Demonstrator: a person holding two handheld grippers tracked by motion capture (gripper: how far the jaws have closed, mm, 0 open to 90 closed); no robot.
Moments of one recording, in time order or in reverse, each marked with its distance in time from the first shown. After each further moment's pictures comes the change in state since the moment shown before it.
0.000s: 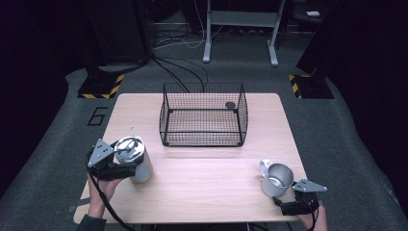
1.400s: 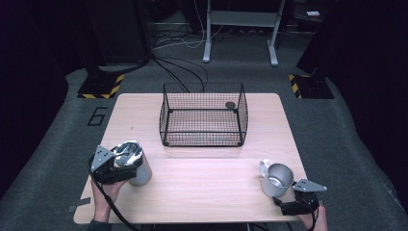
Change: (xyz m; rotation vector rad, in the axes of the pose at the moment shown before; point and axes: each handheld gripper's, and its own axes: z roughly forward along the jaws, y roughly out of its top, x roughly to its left) left arm 0.004 -0.032 0.007 -0.001 0.098 -0.101; right arm -0.001 0.000 0.000 0.003 0.000 -0.004
